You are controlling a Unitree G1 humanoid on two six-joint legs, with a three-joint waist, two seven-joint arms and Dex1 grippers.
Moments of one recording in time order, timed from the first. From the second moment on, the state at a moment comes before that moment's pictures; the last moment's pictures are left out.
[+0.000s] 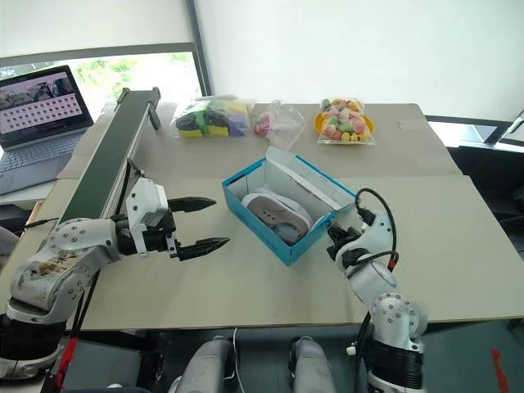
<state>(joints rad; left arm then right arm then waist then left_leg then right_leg) -0.32 0.72 0.02 -0.42 -0.53 0.55 -0.89 -0.19 -0.20 -0.20 -0.34 0.94 0.85 -0.27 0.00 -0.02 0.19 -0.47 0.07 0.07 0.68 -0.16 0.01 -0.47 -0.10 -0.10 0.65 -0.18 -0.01</state>
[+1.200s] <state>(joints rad) -0.34 0.72 0.03 -0.42 -0.53 0.57 -0.85 -0.45 -0.40 -0.12 0.04 0.72 1.16 0.05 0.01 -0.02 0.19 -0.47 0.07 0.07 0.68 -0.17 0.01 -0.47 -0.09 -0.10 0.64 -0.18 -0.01</state>
